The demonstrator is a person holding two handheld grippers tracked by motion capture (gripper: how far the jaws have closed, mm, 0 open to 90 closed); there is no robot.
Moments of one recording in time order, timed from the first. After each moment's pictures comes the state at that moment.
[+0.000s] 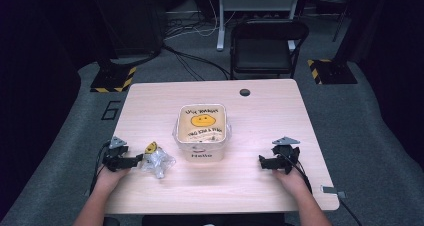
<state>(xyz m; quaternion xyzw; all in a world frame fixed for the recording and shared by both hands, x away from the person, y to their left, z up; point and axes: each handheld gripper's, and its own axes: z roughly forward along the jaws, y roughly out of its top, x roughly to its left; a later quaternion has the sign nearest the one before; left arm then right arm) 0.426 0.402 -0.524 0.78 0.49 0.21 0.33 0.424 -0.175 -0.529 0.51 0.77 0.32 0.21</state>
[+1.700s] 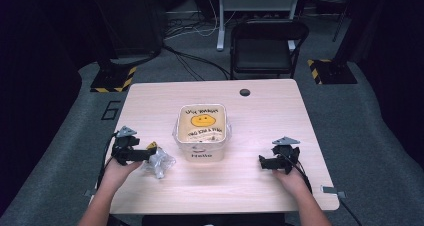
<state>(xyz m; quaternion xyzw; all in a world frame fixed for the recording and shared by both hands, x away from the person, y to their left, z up) 0.416 0.339 -0.452 0.78 0.49 0.16 0.37 0.424 -0.175 -0.529 0.51 0.77 0.32 0.21</state>
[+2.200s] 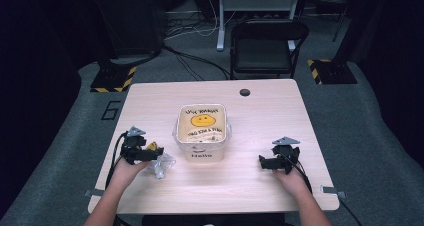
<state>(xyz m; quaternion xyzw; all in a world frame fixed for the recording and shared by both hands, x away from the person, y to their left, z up) 0.424 0.321 -0.464 0.79 0.49 0.16 0.35 0.424 -0.175 -0.529 0.51 0.77 0.32 0.21</state>
